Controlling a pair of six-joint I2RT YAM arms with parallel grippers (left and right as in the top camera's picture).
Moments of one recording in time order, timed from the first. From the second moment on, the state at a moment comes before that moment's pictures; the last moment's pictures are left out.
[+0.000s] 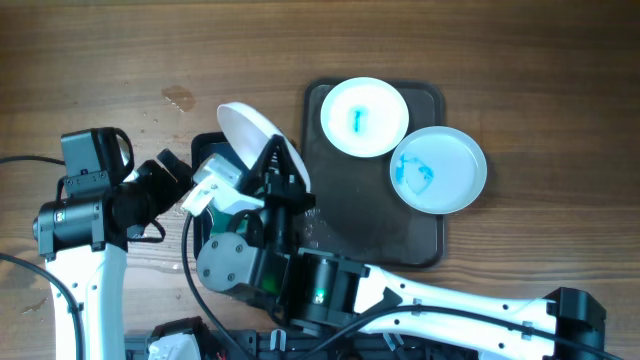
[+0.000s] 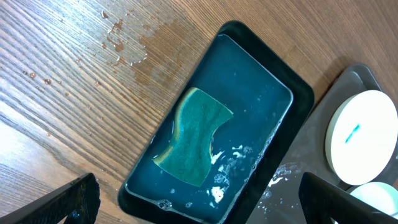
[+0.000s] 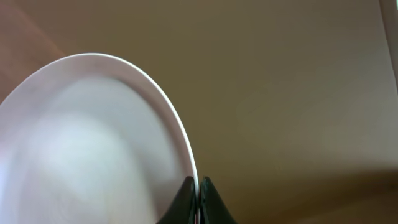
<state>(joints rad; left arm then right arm) 0.20 1.10 1.06 -1.10 0.13 -0.56 1.33 1.60 1.38 -0.08 1.39 -0.61</state>
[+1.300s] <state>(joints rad) 0.20 1.10 1.07 -1.10 0.13 -0.56 -0.66 1.66 1.16 -0.77 0.13 0.44</state>
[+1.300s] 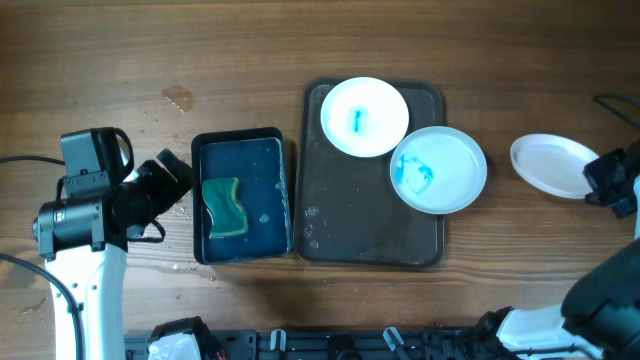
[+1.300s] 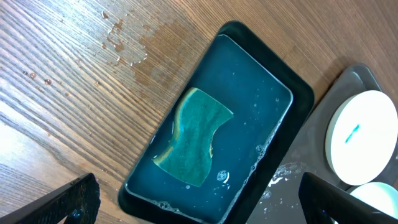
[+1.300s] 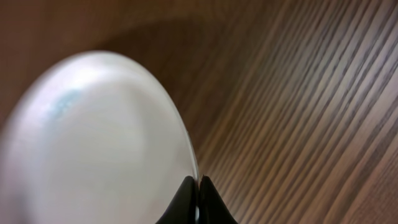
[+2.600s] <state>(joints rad) 0.20 1.10 1.07 -1.10 0.13 -0.56 -0.19 1.37 0.87 -0.82 -0.22 0.24</state>
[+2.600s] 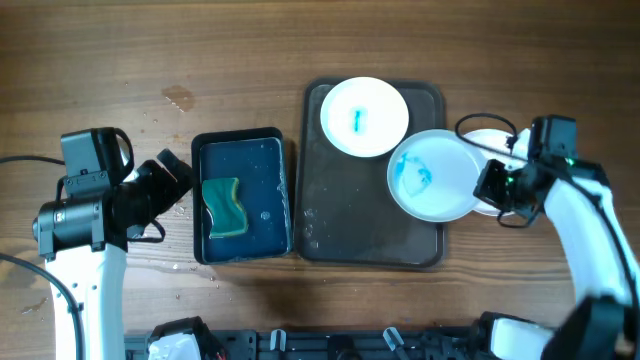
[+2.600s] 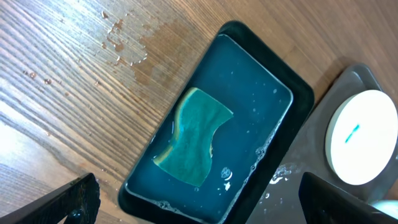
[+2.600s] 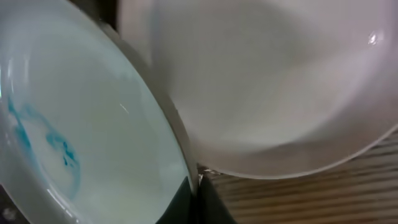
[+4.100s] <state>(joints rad) -0.14 1.60 0.89 -0.67 -0.12 -0.58 0.25 1.24 0.95 -0.88 -0.20 0.34</state>
